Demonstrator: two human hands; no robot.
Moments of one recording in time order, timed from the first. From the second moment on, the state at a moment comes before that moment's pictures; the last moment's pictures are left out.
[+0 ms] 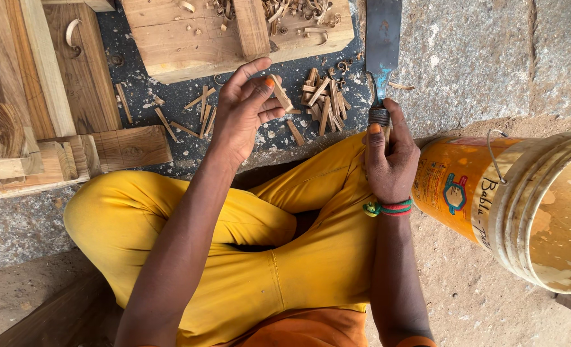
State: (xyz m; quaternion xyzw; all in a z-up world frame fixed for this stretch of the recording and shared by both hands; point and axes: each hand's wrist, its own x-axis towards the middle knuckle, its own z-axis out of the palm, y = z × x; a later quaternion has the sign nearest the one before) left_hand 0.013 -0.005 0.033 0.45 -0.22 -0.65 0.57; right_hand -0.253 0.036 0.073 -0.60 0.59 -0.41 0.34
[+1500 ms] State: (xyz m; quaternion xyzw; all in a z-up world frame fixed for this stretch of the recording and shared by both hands) left_hand 0.005 0.000 0.022 0.53 -0.22 -0.65 0.50; right_hand -0.253 0.037 0.072 -0.61 0.59 -0.41 0.33
